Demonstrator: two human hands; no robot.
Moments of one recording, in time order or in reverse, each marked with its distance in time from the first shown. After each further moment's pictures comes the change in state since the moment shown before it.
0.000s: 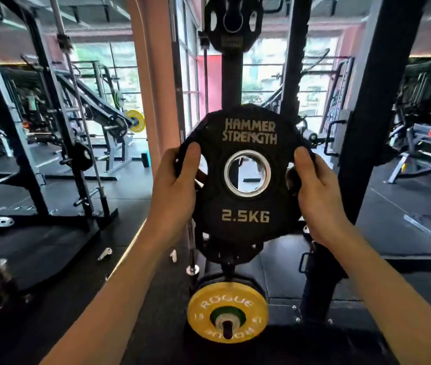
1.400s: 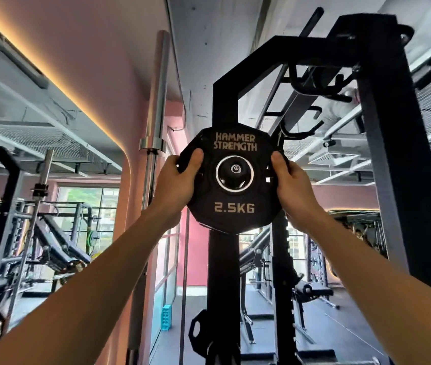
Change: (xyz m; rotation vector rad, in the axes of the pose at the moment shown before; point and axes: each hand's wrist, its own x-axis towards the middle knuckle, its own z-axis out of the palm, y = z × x) left_hand 0.505 0.056 0.140 -0.213 -0.118 0.461; right_hand 0.510 -0.069 0.097 0.042 0.052 -0.465
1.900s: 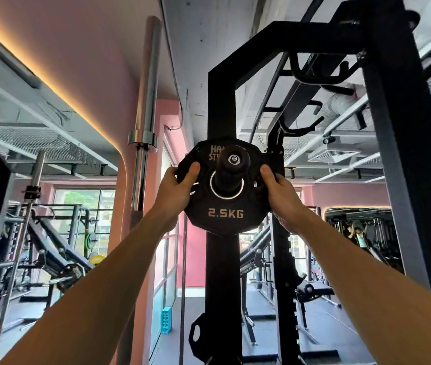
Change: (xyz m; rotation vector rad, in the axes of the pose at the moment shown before) left_hand 0.033 -0.062 0.009 0.008 -0.041 -0.082; right_hand 0.032 0.057 0.009 0.014 -0.078 0.115
